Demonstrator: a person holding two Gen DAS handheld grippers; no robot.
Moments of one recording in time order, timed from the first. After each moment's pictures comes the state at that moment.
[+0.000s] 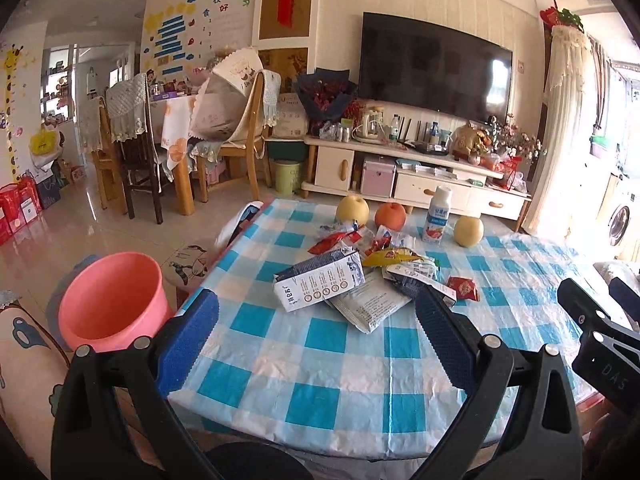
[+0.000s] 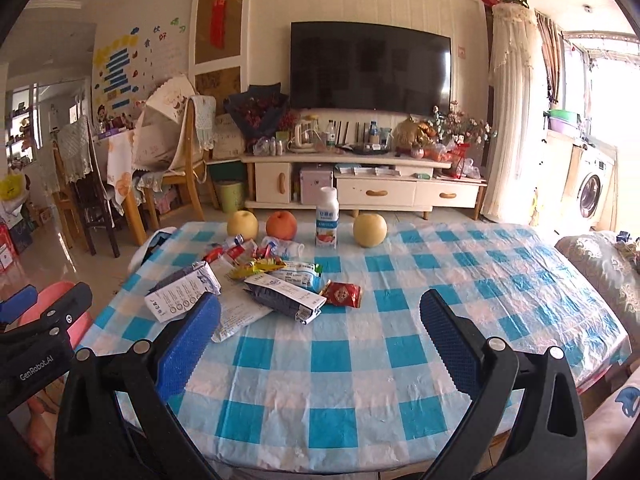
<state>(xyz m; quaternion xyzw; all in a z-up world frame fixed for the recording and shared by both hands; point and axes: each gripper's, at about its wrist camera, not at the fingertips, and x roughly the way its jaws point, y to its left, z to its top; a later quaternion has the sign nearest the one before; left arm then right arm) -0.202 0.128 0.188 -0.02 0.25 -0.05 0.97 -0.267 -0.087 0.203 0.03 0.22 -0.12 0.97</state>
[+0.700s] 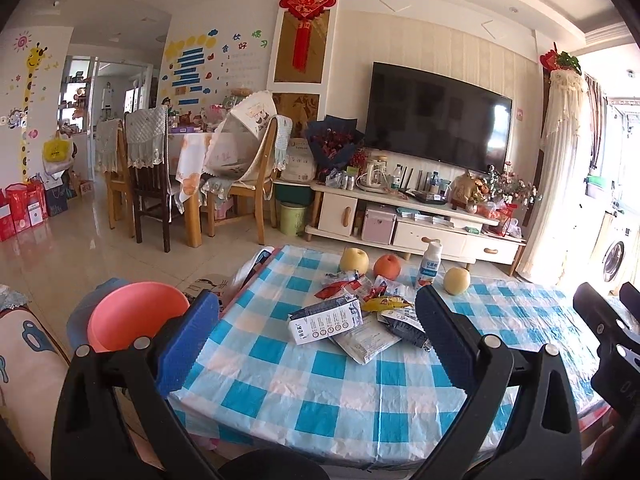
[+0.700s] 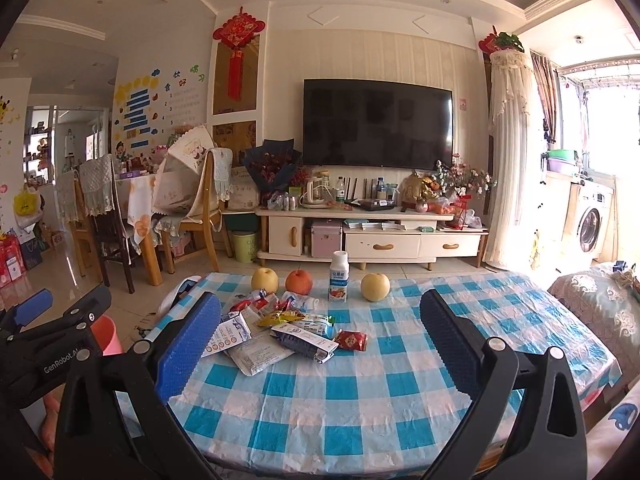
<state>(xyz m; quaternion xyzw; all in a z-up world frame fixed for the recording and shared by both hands) -0.259 0.155 0.240 -0.05 0.18 -0.04 0.98 -0.337 -0.053 0.265 0.02 0.13 -0.11 0.98</state>
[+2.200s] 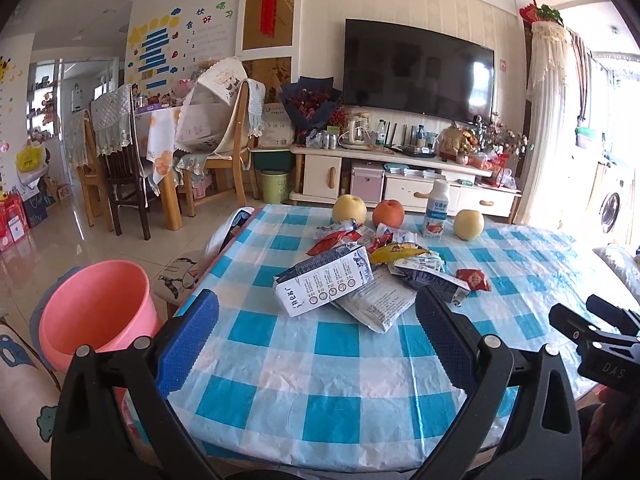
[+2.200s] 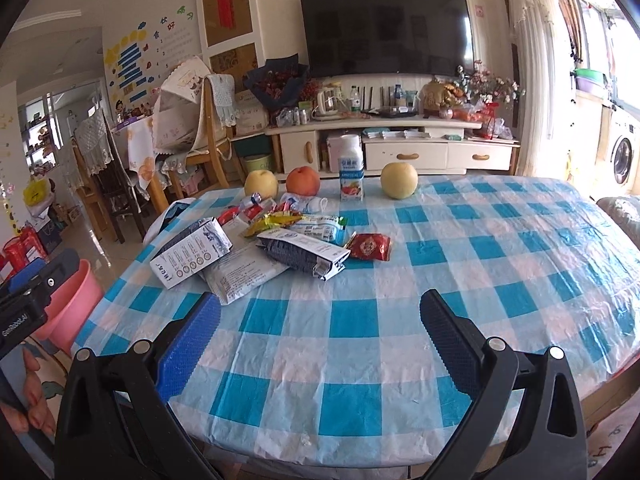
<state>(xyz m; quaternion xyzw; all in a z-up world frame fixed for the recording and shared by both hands) -0.179 0.133 0.142 0.01 0.23 -0.08 0.97 -0.237 -0.120 0.127 0.09 0.28 -0.05 0.95</state>
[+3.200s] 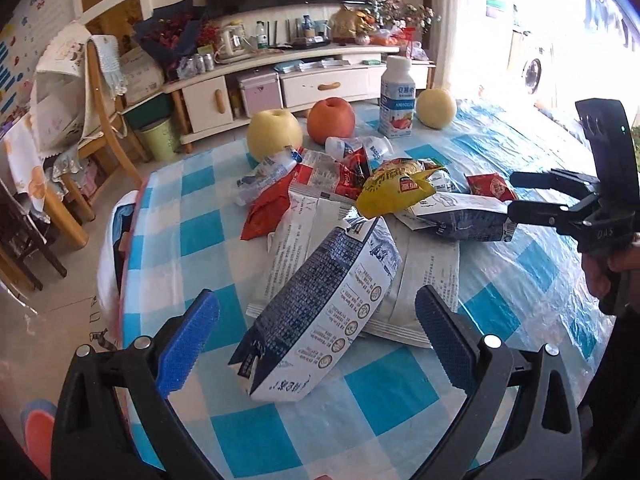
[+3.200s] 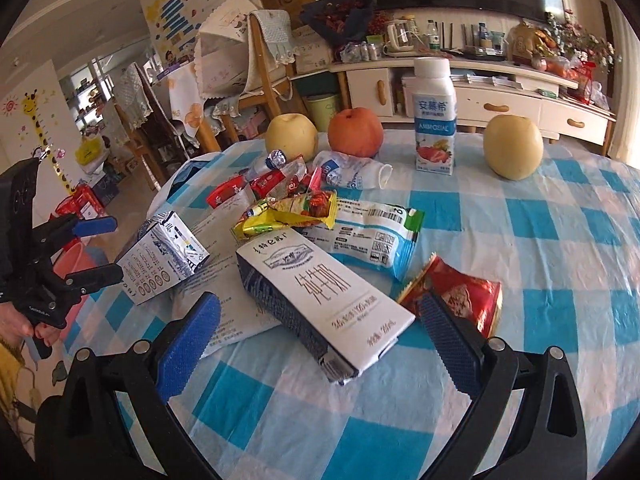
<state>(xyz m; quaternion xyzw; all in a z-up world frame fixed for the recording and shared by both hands) 0.028 0.104 0.076 0.17 0.38 -0.29 0.86 -0.033 -0.164 0.059 0.10 0.37 0.11 0.91</state>
